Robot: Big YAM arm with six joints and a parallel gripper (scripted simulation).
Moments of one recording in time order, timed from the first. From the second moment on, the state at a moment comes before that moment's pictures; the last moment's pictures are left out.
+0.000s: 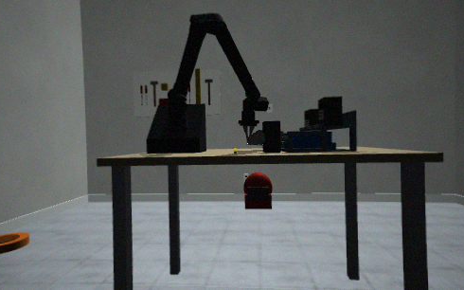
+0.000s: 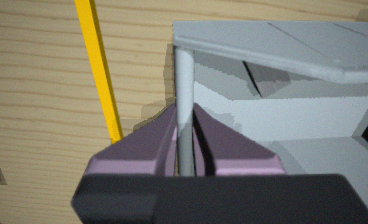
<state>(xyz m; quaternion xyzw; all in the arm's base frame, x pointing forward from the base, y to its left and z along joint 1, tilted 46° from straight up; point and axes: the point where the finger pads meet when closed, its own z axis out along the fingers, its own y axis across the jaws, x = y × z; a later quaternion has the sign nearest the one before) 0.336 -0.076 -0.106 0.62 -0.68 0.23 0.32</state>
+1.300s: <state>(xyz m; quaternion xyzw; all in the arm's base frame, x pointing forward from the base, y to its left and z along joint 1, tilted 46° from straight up) 0.326 -0.075 -0.105 0.62 -0.68 0.23 0.32</state>
